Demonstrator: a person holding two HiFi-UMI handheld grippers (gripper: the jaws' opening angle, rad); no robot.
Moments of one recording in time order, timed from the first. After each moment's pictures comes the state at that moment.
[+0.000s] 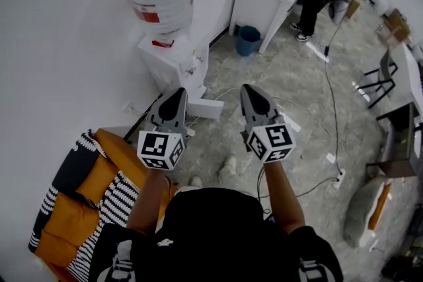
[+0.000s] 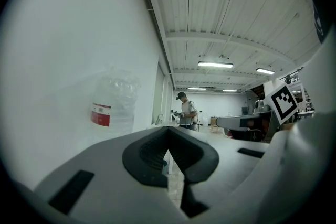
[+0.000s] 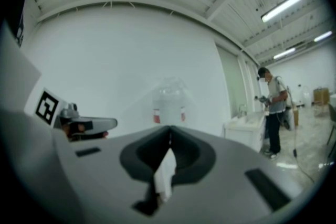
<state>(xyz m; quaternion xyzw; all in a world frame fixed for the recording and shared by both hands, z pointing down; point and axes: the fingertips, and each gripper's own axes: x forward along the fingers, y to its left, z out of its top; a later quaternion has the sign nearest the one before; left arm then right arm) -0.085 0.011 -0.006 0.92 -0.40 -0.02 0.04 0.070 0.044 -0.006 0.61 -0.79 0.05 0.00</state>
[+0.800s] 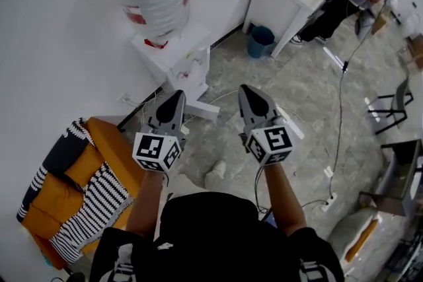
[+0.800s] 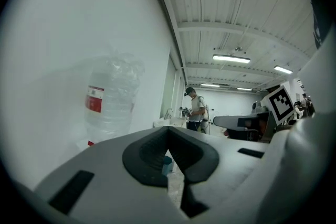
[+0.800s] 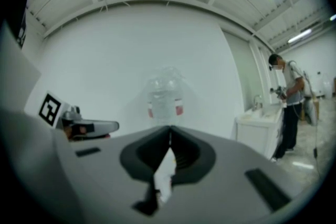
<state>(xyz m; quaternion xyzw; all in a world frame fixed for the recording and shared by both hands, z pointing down) 0.000 -0.057 0.034 0.88 -0.46 -0.01 0.08 0.154 -0.050 0.027 0.54 -0.84 0.08 0.01</state>
